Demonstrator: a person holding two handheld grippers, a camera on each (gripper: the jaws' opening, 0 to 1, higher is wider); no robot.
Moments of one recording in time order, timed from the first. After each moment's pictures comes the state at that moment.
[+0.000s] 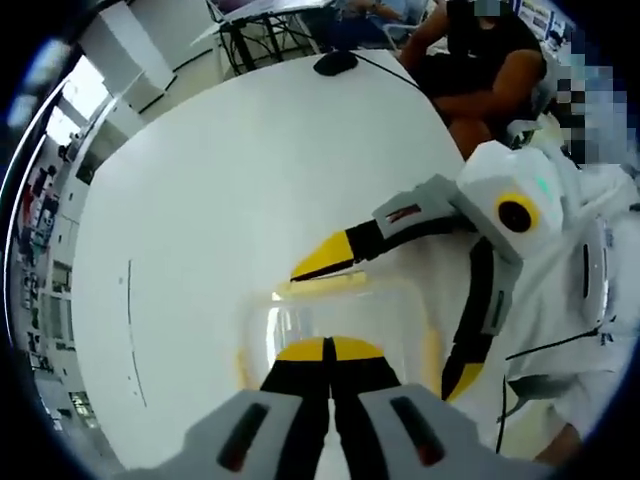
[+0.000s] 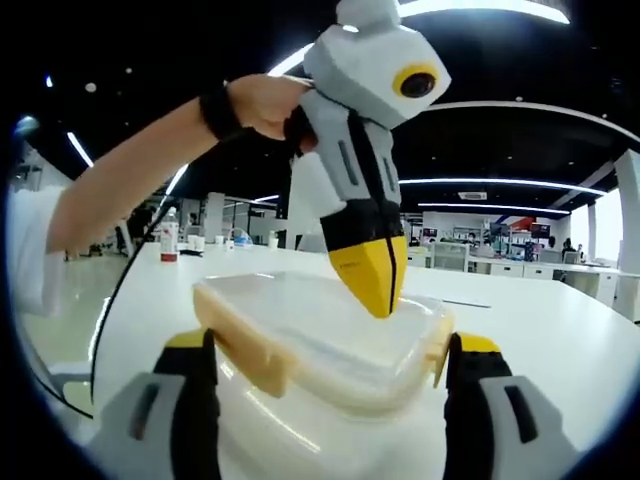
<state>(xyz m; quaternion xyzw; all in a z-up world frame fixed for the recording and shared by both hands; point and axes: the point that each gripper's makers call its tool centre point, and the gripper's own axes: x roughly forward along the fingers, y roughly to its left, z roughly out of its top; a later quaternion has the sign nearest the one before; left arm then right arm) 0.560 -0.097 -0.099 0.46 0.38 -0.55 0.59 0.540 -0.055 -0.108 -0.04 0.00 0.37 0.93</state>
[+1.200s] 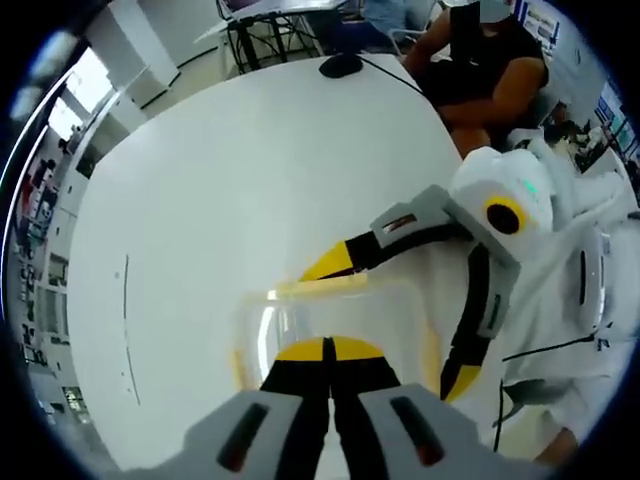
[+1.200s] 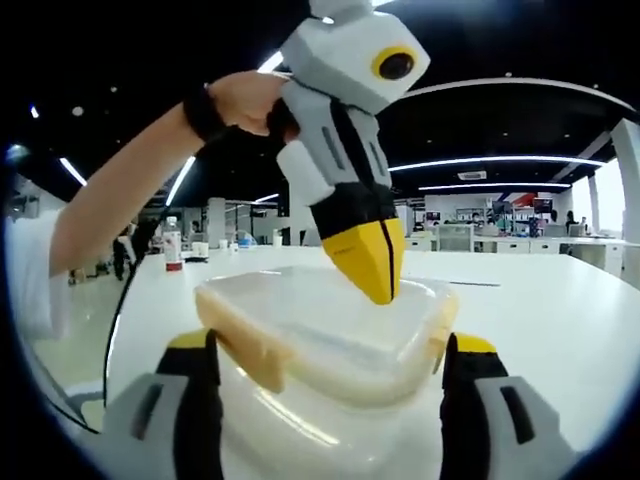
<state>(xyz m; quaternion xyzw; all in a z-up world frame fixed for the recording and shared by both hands) 0.559 -0.094 -0.098 0.44 0.38 -0.55 0.60 0.539 -0.053 -0.115 0.00 0.03 0.38 0.92</state>
